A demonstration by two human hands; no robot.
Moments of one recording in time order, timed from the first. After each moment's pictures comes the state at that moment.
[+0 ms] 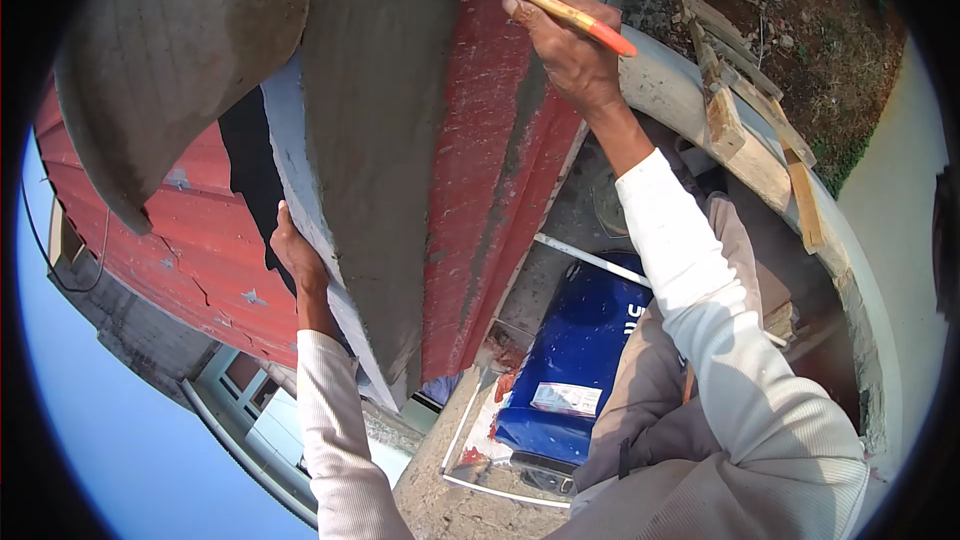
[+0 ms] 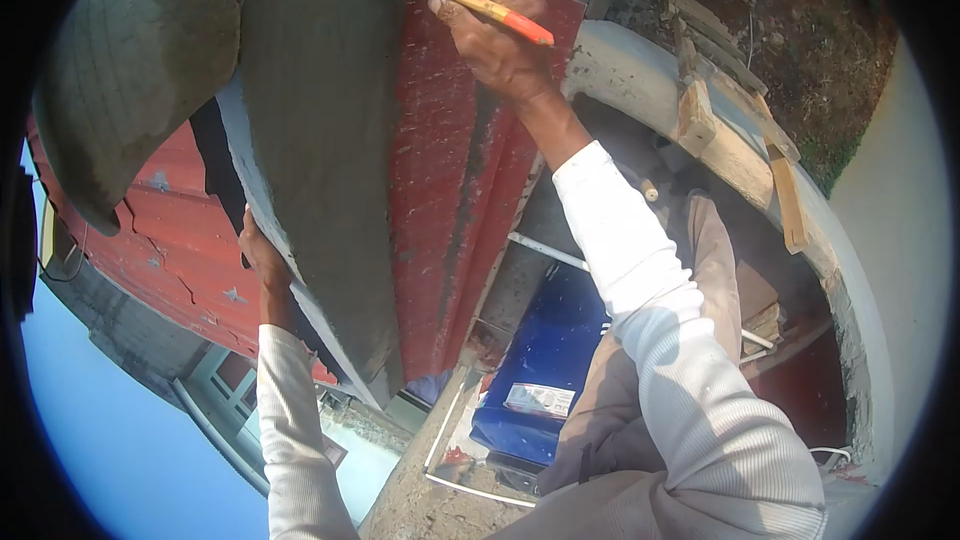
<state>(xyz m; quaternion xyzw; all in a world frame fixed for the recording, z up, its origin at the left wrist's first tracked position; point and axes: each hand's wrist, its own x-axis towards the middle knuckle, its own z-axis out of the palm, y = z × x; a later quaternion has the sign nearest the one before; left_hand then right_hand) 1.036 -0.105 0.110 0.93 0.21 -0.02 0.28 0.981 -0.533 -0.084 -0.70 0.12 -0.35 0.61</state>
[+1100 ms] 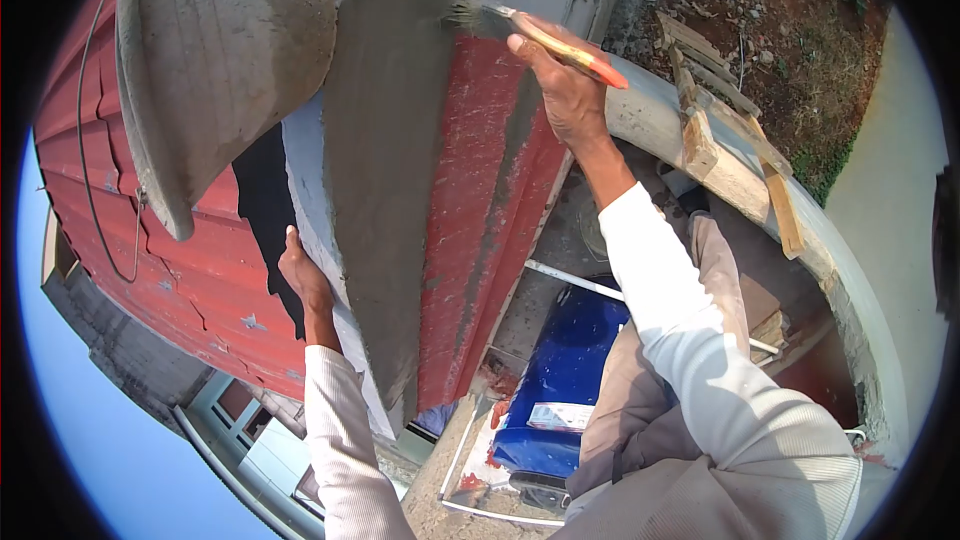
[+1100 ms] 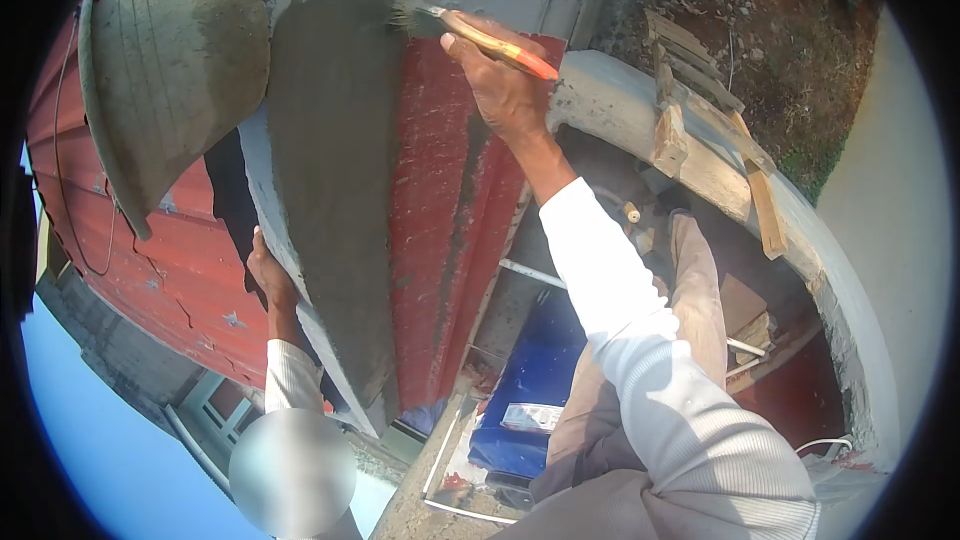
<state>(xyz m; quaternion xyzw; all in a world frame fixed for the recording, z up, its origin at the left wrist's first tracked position) 1.037 -0.104 0.117 0.95 0.20 -0.05 0.22 0.970 -0.536 -0.049 -0.49 0.29 -0.24 0.79</state>
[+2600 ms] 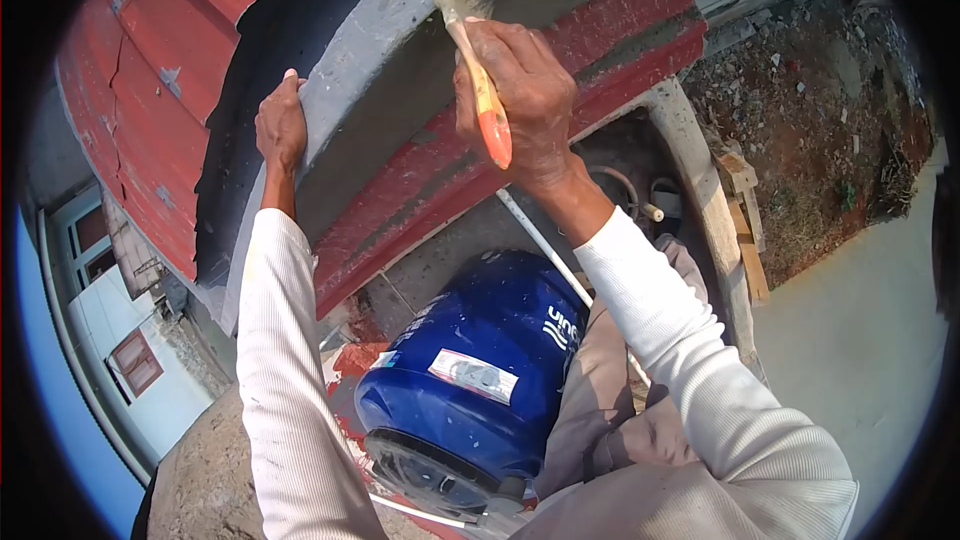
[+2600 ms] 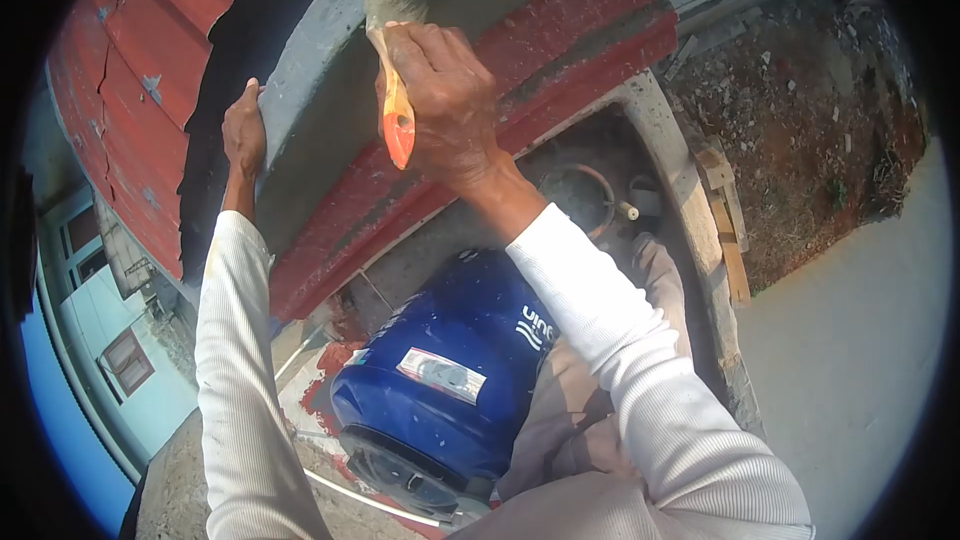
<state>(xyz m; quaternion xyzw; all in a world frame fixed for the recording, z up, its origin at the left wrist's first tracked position) 0.877 0.068 0.126 0.96 0.27 0.00 0.08 0.851 -0.257 0.066 -0.75 -0.12 -0.34 0.55</state>
